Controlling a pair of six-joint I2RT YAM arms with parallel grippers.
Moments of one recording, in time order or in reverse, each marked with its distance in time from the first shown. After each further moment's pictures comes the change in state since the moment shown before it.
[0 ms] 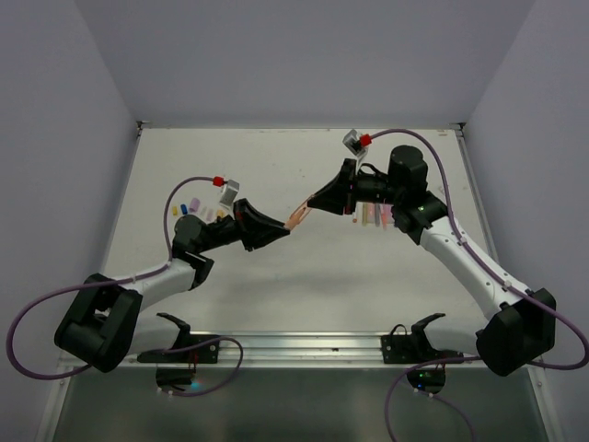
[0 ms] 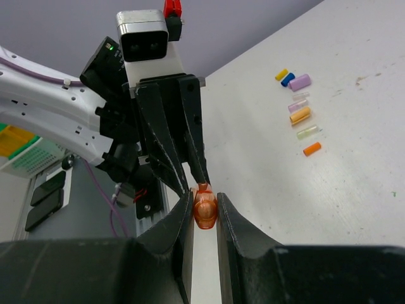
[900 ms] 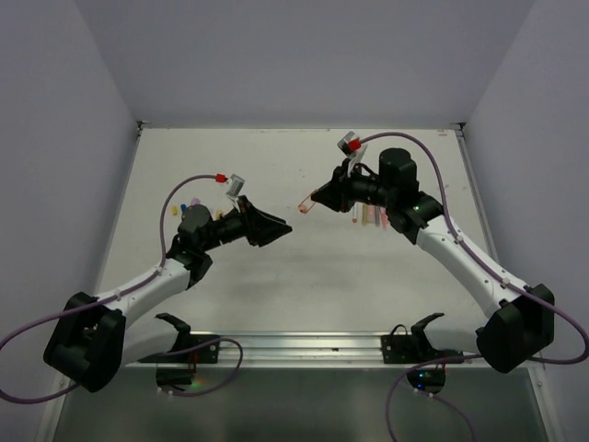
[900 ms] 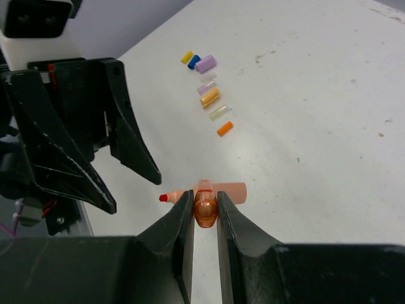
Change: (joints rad) left arm -0.034 -0.109 0.074 -0.434 -0.168 0.039; right arm 0.046 0.014 0.016 -0.142 0.311 -0.206
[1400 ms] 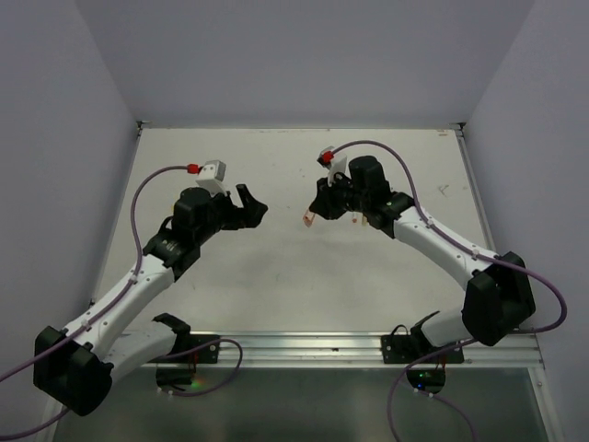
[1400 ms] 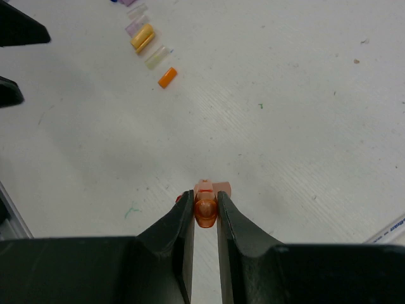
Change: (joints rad) left arm 0.001 -0.156 0.232 -0.774 -0.602 0.211; right arm 0.076 0.159 0.000 -0.077 0.247 -0.066
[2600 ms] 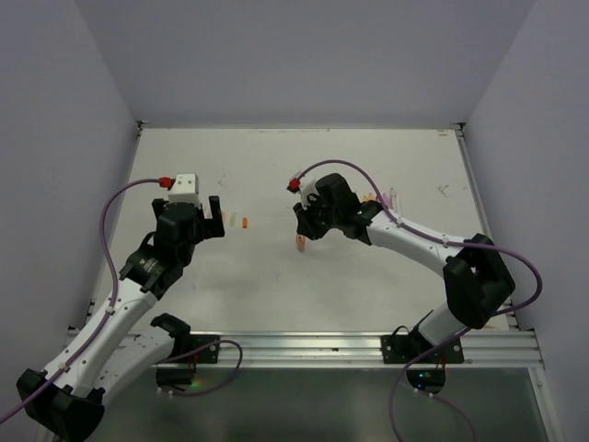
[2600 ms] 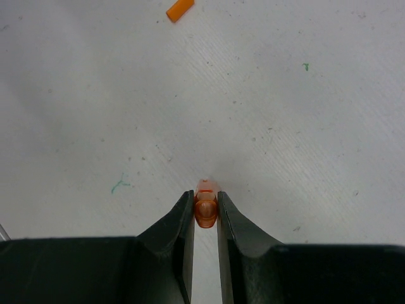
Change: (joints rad) left arm 0.008 -0.218 0.035 -0.378 -0.551 0.275; right arm 0.159 0.149 0.004 -0.048 0.139 -0.097
